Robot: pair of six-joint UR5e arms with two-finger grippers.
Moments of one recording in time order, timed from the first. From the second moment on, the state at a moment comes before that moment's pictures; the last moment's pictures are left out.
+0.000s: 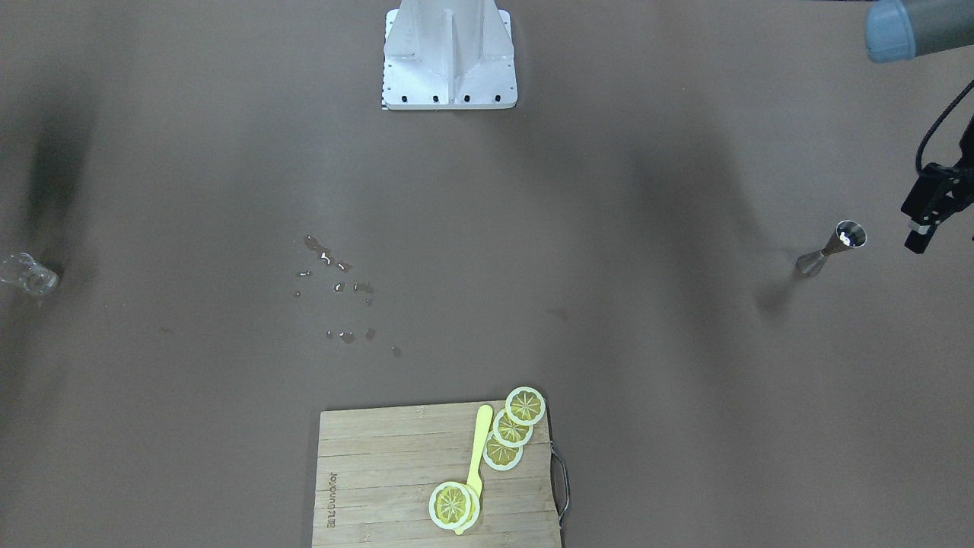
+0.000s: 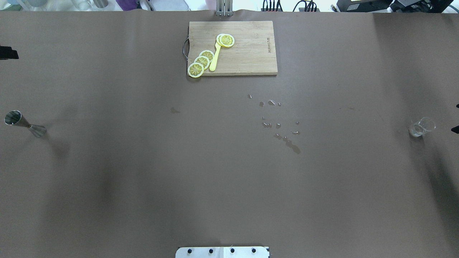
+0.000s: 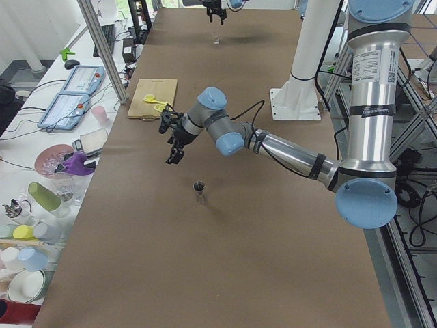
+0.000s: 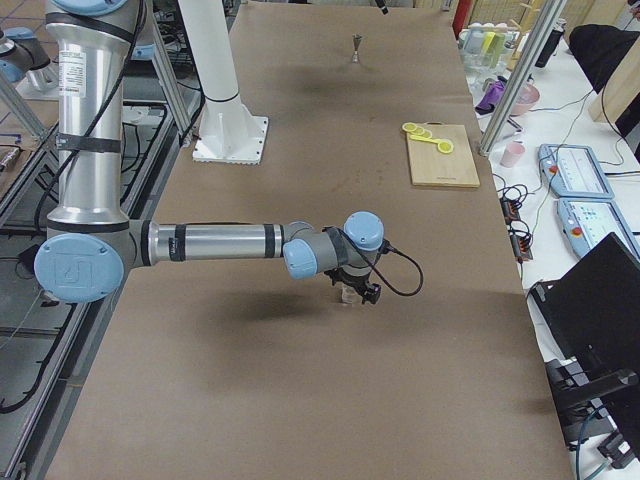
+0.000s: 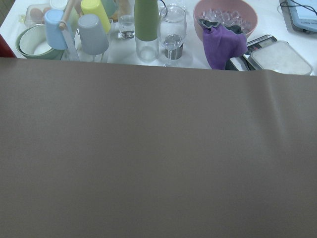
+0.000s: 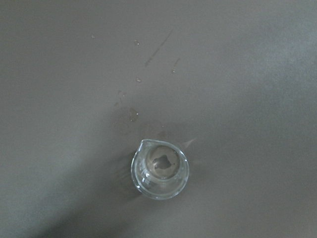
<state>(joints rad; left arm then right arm) -1.08 -1.51 -1.95 -2.20 -1.75 -0.97 1.29 -1.65 1.65 -1.29 2.37 -0.67</state>
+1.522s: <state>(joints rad) -0.38 -1.22 -1.75 -2.89 -0.53 -1.21 1.28 -1.63 1.31 -0.57 2.59 -0.43</state>
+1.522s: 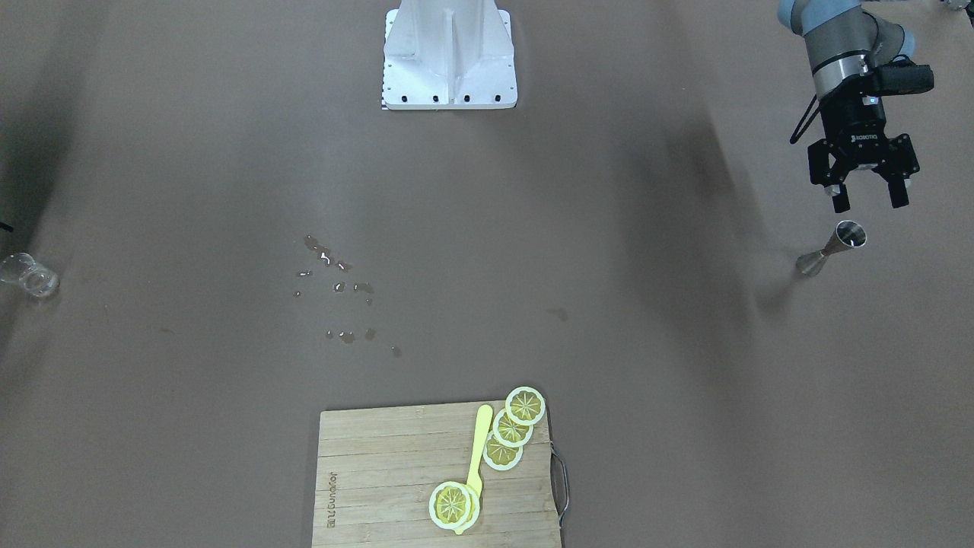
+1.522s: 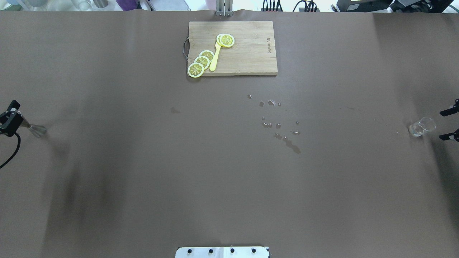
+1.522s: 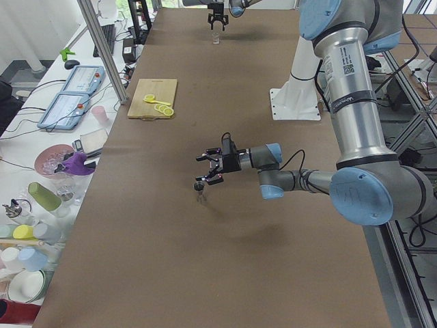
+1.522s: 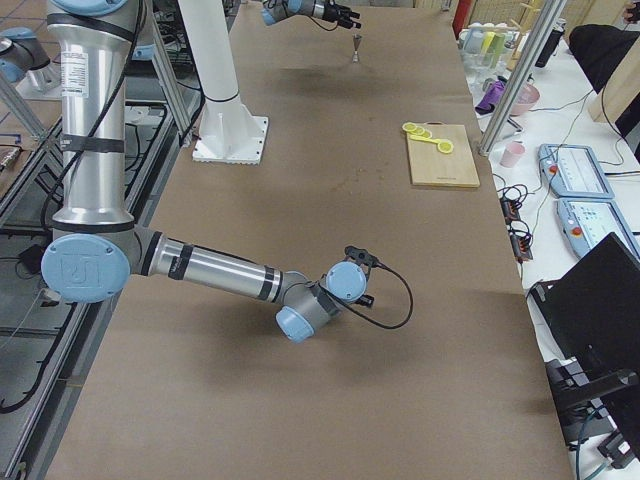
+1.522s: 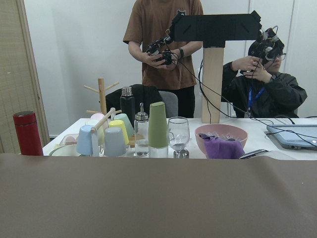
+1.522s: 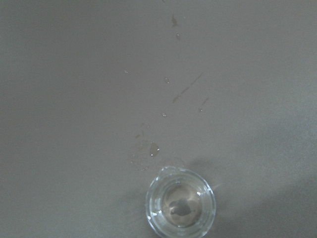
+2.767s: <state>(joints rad) -0.28 -1.20 -1.62 -2.88 -0.37 -1.37 1.18 -1.62 1.22 -0.31 2.46 -0.22</state>
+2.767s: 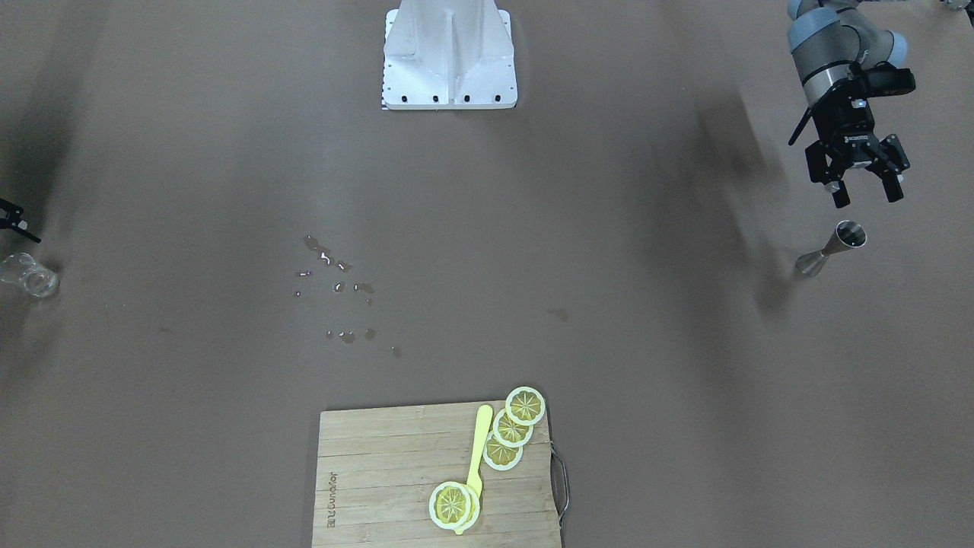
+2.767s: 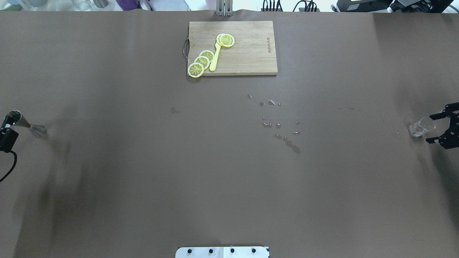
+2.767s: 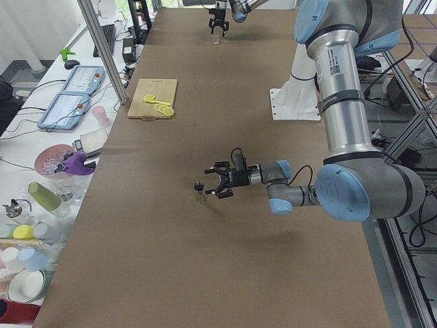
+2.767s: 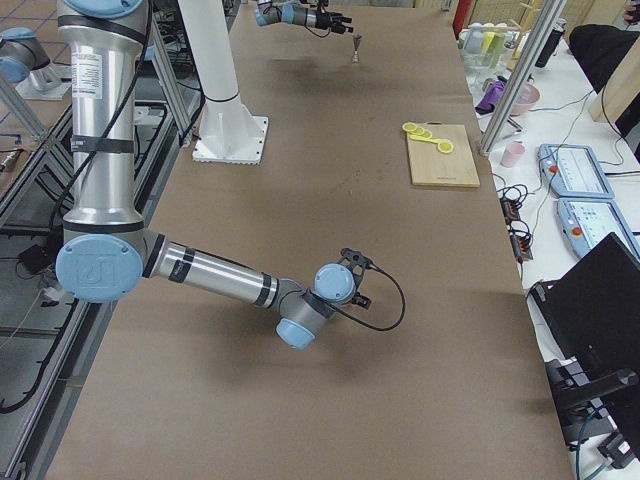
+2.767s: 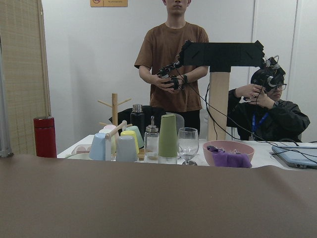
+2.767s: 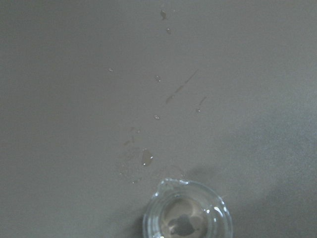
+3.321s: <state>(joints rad) -0.35 -1.28 -1.60 -2.80 -0.42 -1.37 1.17 -1.59 1.19 -0.28 2.41 -0.18</state>
